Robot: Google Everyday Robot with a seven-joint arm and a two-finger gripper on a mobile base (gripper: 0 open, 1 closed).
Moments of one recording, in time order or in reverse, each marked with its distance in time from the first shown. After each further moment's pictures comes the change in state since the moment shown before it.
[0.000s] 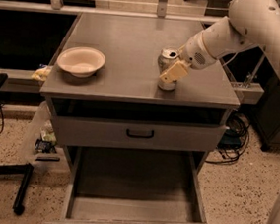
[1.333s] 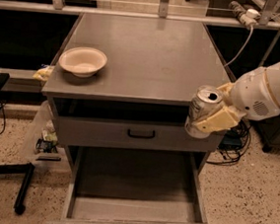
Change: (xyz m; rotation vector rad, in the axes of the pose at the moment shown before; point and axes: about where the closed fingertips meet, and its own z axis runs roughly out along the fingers) arm 0.069 0.148 -0.109 -0.015 0.013 0.011
